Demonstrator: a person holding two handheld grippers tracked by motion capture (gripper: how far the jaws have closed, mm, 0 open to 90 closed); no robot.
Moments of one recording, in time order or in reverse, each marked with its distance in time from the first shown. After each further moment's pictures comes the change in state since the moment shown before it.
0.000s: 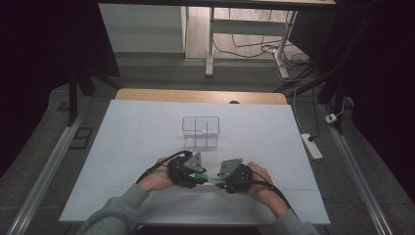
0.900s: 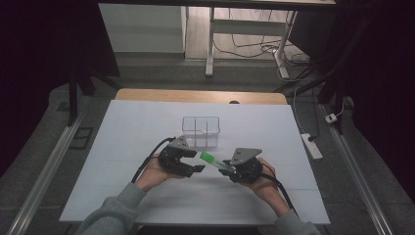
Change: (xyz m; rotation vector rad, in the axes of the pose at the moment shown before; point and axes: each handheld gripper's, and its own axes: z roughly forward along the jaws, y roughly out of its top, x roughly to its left) left arm 0.023 -0.016 -0.016 -0.190 0.023 -0.356; right arm -0.019 -0.012 -0.022 -0.214 -0.109 0.221
